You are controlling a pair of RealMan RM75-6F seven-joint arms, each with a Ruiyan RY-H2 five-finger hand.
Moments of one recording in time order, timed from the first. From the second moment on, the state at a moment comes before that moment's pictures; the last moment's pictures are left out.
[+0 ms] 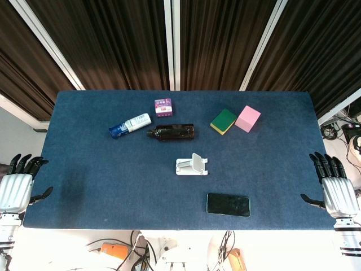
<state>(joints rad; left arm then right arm) -0.09 -1.17 -0.04 -1.55 1.47 1.48 0.09 0.09 -1.06 0.05 -1.71 -1.49 1.44 -0.08</state>
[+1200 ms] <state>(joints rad) -0.08 -1.21 -0.02 -1.49 1.48 1.47 0.04 0.31 -1.36 0.00 -1.94 -1.22 1.05 -0.54</state>
